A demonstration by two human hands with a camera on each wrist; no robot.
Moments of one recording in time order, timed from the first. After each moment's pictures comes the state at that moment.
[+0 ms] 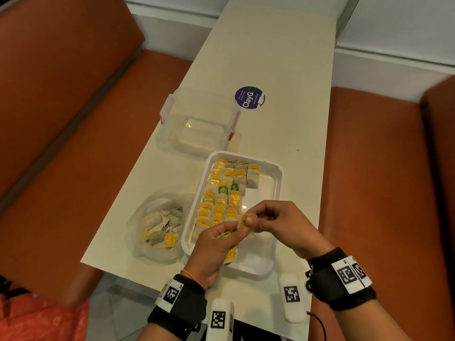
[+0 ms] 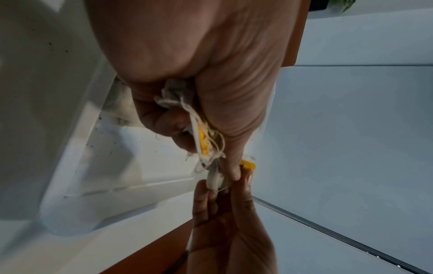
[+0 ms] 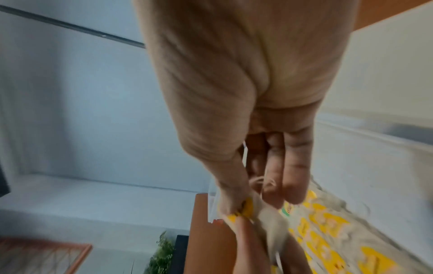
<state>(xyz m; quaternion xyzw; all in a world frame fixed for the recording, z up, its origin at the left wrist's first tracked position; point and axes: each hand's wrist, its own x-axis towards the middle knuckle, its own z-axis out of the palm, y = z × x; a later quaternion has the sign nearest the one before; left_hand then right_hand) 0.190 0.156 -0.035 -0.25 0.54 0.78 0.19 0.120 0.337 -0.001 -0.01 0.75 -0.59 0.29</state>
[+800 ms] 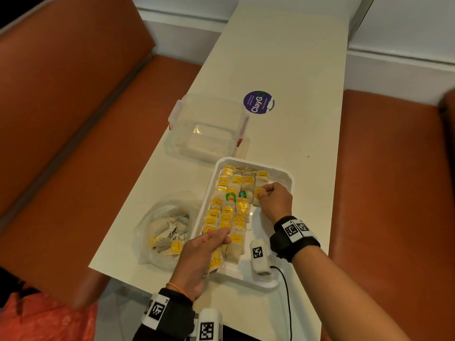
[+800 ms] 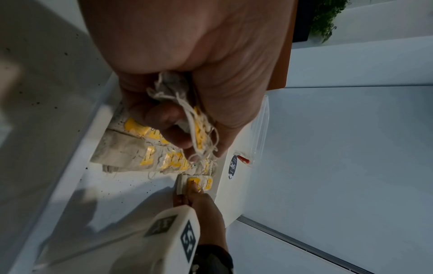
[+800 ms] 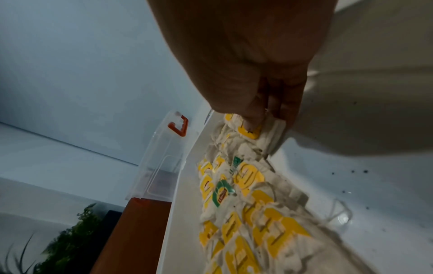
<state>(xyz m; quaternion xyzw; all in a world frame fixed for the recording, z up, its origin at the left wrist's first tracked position) 0.191 0.117 -0.048 -0.36 0.53 0.75 0.16 0.033 0.293 -0.109 0.19 0.86 -0.45 0.14</state>
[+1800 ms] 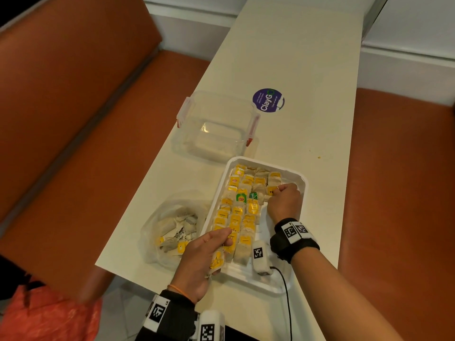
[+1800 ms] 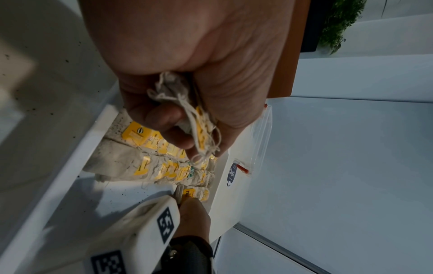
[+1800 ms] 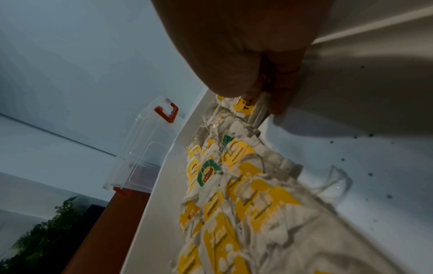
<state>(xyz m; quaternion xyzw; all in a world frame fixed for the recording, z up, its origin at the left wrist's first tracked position) 0.191 0.103 -0.054 -0.38 0.51 0.75 0.17 0.029 0.281 -0.117 0.26 0.87 -0.41 0.09</state>
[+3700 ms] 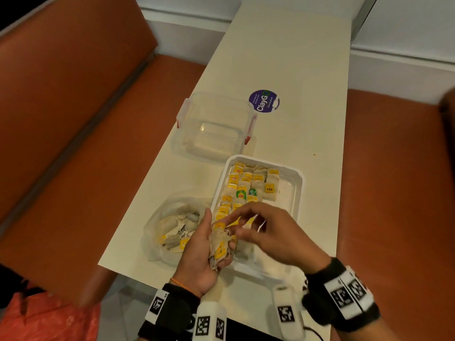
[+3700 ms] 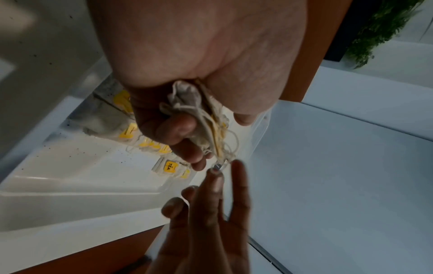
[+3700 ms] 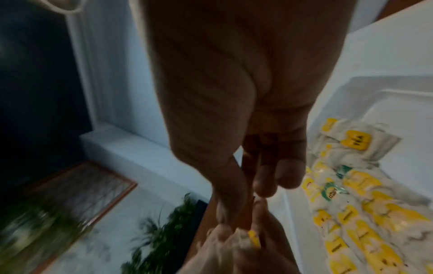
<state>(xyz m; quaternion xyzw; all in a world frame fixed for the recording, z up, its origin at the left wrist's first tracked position) 0.187 0.103 -0.029 -0.31 0.31 0.87 0.21 0.127 0.279 0.023 -0.14 0.82 -0.49 0.25</state>
